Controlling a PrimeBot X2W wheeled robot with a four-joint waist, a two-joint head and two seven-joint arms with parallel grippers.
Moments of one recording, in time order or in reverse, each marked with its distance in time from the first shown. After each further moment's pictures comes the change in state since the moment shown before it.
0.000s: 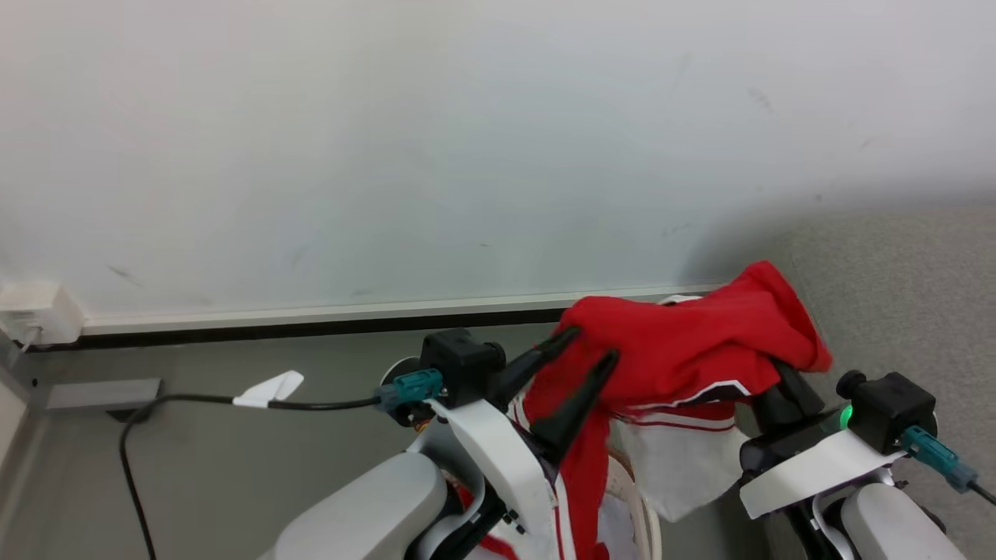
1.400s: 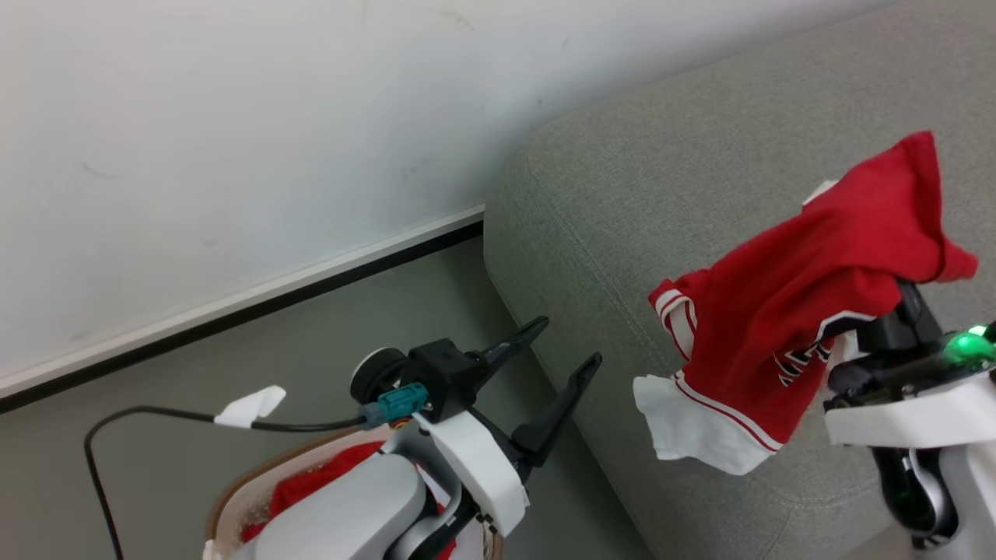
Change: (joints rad) left arm -0.011 0.061 -0.034 0.005 0.096 0.009 -0.068; right arm 0.010 -0.044 -0.190 -0.249 0.015 0.000 0.000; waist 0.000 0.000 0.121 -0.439
